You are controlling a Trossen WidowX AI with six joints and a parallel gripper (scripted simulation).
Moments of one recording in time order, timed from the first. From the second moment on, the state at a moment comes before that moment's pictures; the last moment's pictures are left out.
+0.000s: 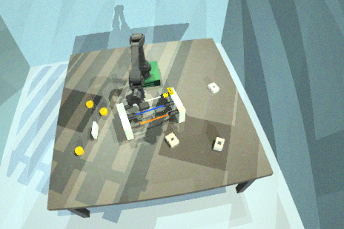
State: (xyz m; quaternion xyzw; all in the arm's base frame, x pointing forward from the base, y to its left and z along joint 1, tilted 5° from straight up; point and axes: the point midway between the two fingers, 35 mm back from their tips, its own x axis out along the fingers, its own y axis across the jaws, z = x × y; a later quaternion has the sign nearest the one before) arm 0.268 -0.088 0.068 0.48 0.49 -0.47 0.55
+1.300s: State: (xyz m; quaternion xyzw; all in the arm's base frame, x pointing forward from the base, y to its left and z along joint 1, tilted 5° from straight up) arm 0.266 -0.092 0.088 0.44 0.52 -0.52 0.52
